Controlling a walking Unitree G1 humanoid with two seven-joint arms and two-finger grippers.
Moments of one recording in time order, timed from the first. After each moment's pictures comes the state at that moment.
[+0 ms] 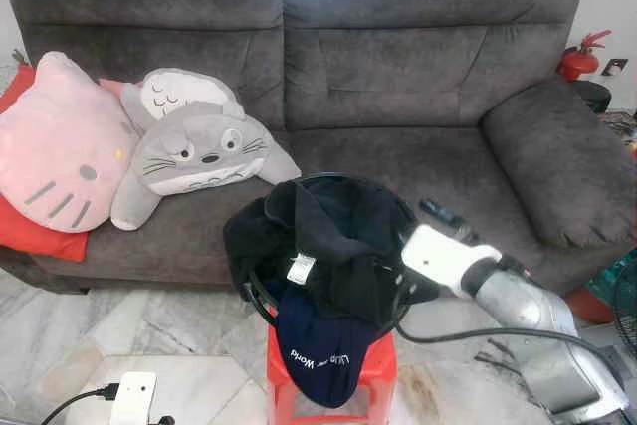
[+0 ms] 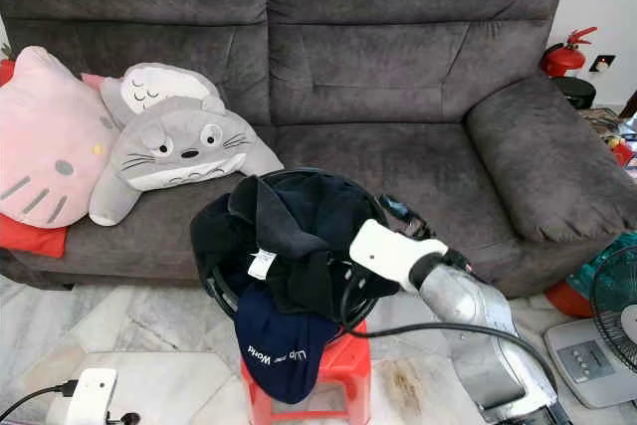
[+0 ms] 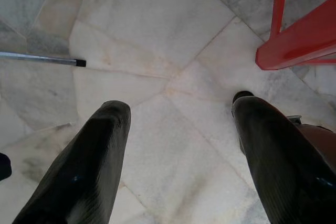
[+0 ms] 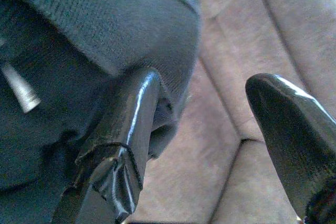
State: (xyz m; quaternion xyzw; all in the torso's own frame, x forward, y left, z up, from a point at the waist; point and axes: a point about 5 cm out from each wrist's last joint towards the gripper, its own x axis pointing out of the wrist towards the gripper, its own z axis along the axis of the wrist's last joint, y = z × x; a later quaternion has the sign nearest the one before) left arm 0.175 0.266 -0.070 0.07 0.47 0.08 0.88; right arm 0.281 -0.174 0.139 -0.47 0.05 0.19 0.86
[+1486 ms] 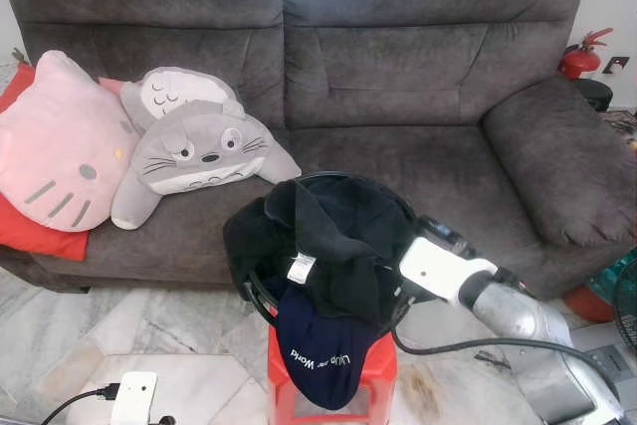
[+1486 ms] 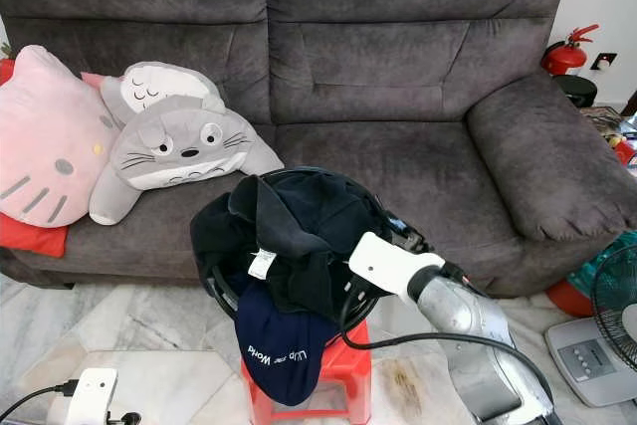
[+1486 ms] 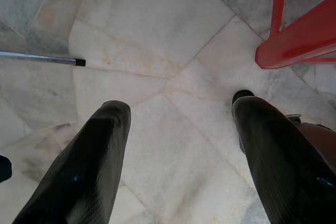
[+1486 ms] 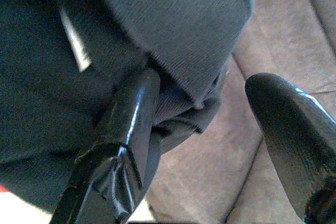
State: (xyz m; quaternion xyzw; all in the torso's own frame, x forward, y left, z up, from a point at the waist) left arm 0.175 0.265 -0.070 0.07 0.47 0.08 0.88; right arm 0.272 -0.175 0.117 -0.46 0.11 0.21 0.85
